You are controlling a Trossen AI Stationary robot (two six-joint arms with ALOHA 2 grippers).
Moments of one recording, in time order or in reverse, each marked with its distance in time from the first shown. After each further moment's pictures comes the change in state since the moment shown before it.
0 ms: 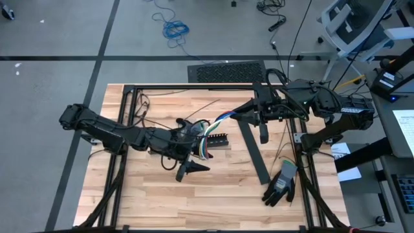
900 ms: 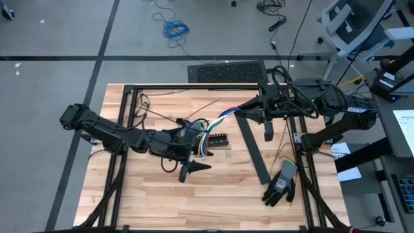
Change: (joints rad) left arm -0.025 0.007 0.000 -0.007 -0.132 0.032; right arm 0.000 -0.032 0.000 0.001 0.022 0.001
